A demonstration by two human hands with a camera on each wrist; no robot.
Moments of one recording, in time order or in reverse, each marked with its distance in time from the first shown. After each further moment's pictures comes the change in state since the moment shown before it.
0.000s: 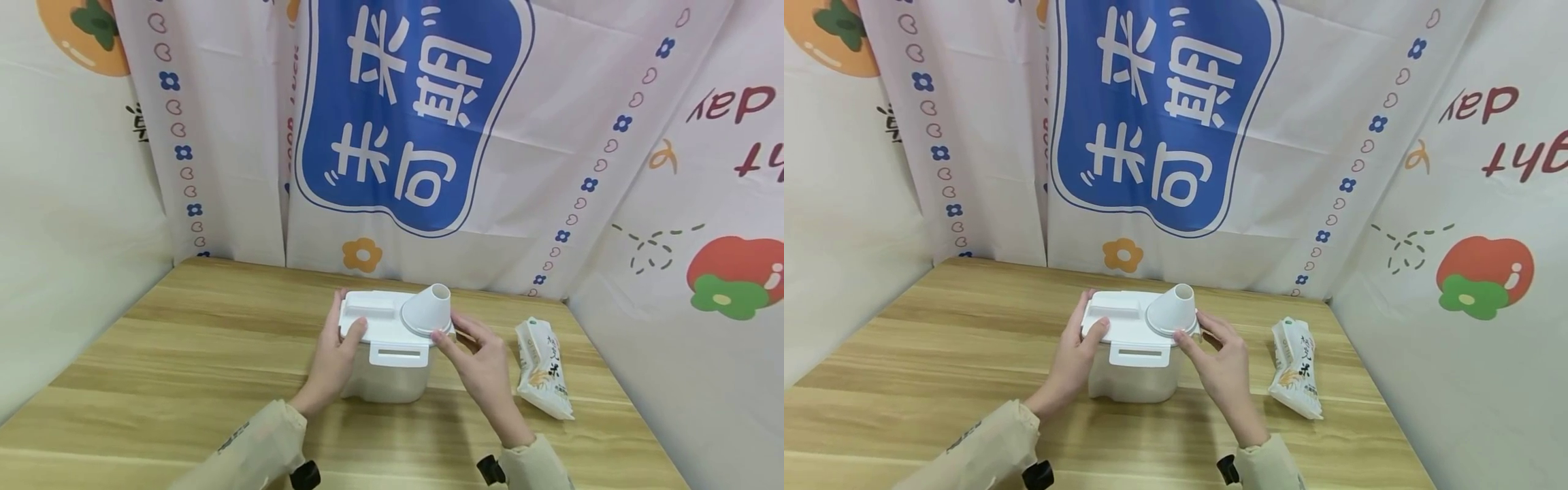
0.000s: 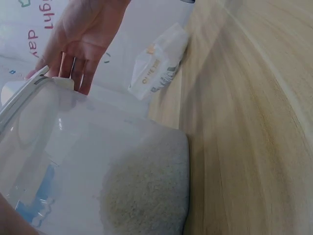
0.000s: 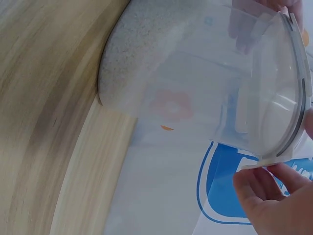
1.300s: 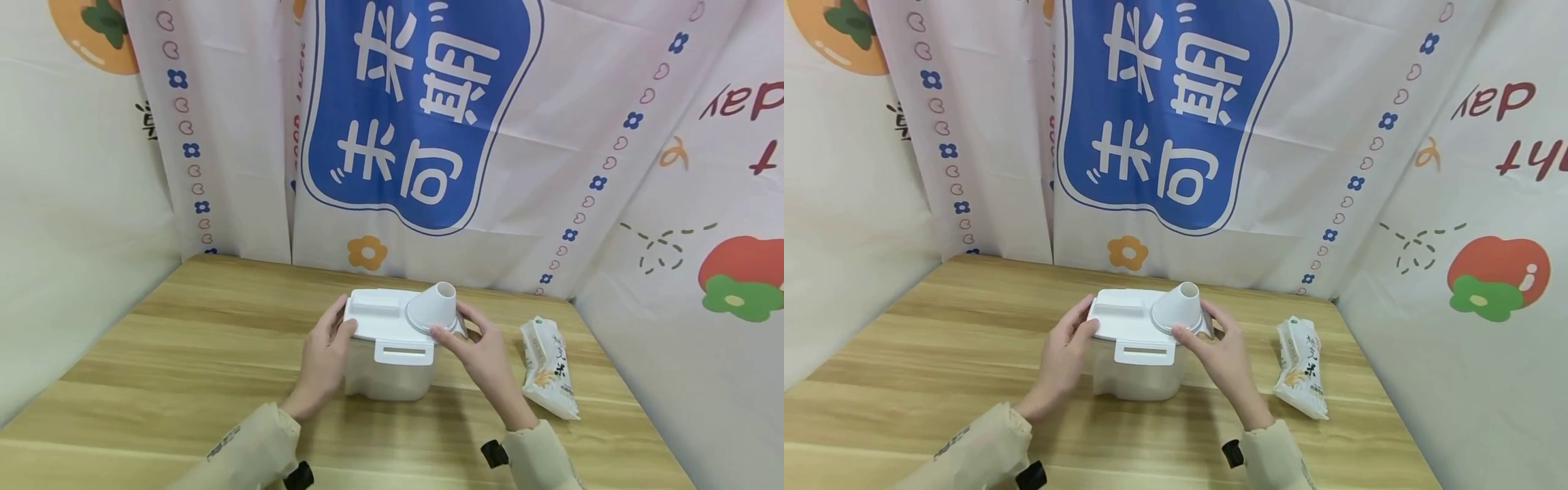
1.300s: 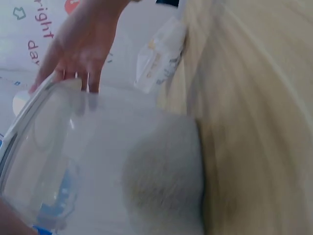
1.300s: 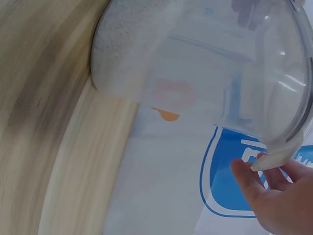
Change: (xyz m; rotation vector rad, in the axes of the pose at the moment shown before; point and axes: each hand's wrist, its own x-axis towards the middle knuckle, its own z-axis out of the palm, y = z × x) left_hand -0.008 0.016 -0.011 0.147 0.111 0.011; right_hand 0.016 0.000 -0.001 -0.016 -0.122 0.151
